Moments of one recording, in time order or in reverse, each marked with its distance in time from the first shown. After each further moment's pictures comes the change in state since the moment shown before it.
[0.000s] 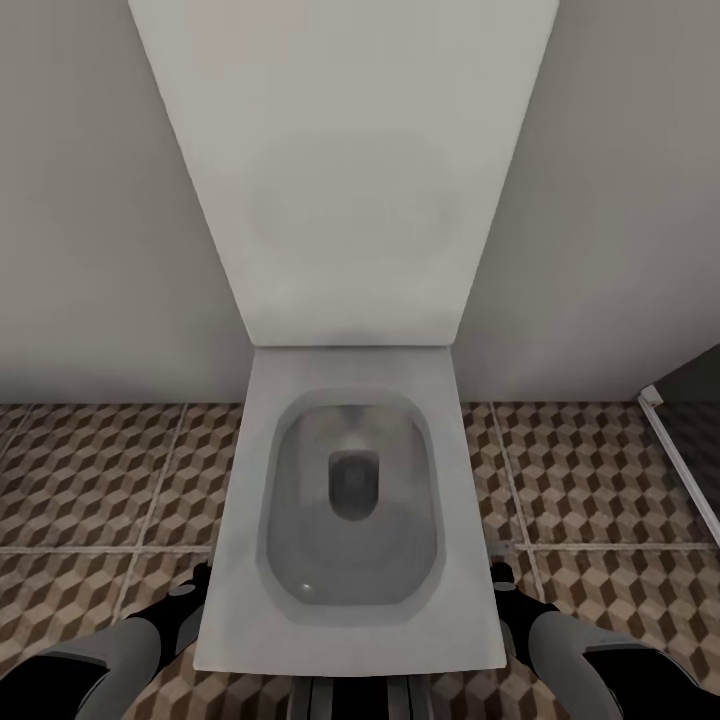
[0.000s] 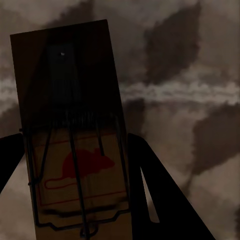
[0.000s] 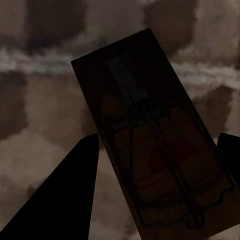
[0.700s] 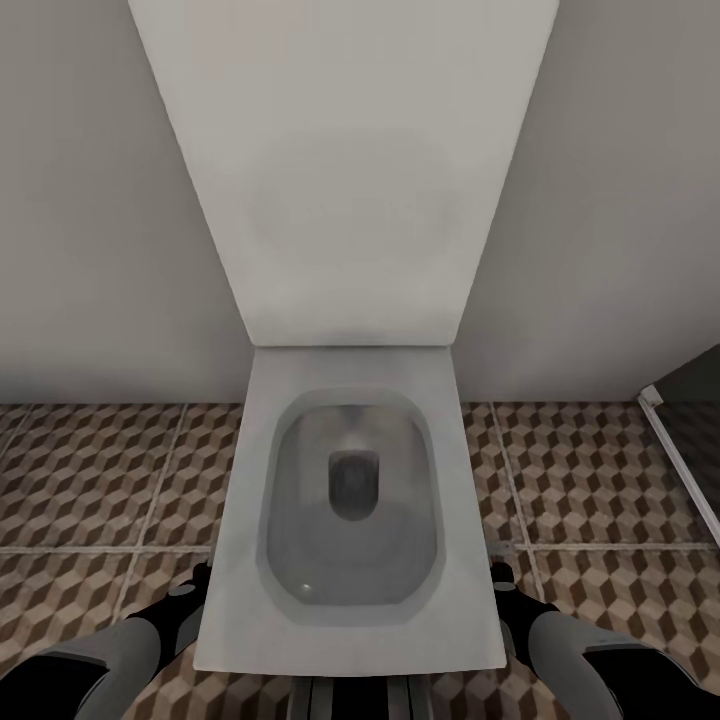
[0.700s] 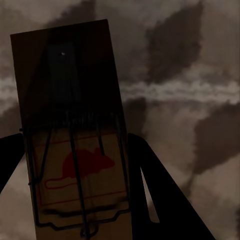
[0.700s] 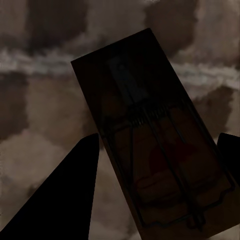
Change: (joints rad) left arm 0.000 0.001 0.000 0.000 0.000 0.003 0.000; right arm 0.000 0.001 0.000 0.000 0.000 -0.001 0.000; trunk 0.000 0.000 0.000
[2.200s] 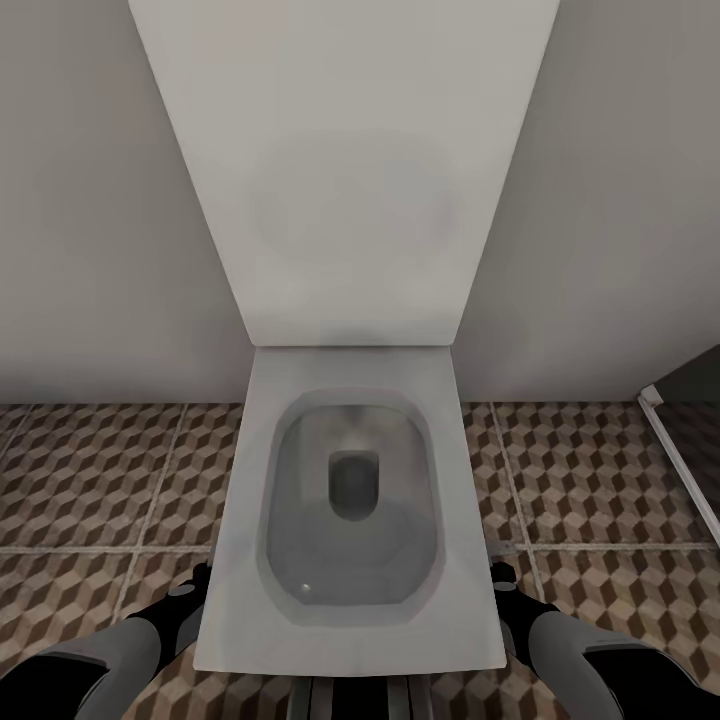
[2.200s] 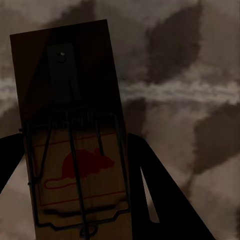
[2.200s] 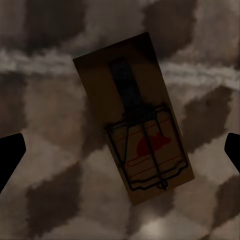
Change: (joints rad) left arm 0.000 0.000 0.000 0.000 0.000 -0.001 0.000; right arm 0.000 -0.001 0.000 0.000 0.000 -0.001 0.000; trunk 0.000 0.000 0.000
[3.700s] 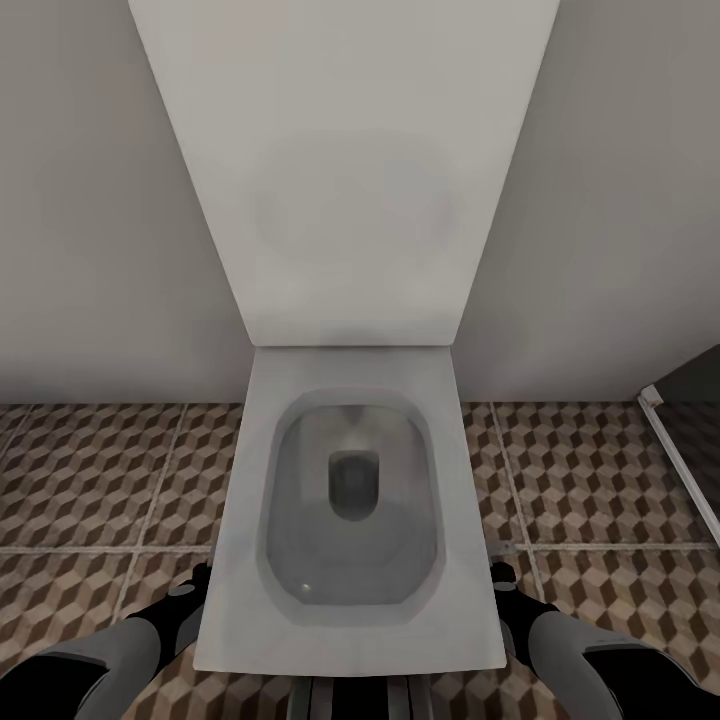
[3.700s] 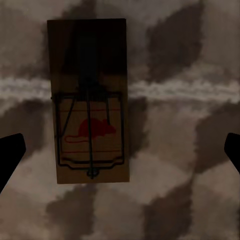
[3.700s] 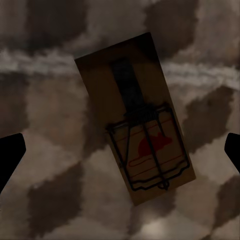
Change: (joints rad) left arm 0.000 0.001 0.000 0.001 -0.002 0.001 0.001; right arm 0.000 0.001 0.000 0.000 0.000 0.000 0.000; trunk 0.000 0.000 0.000
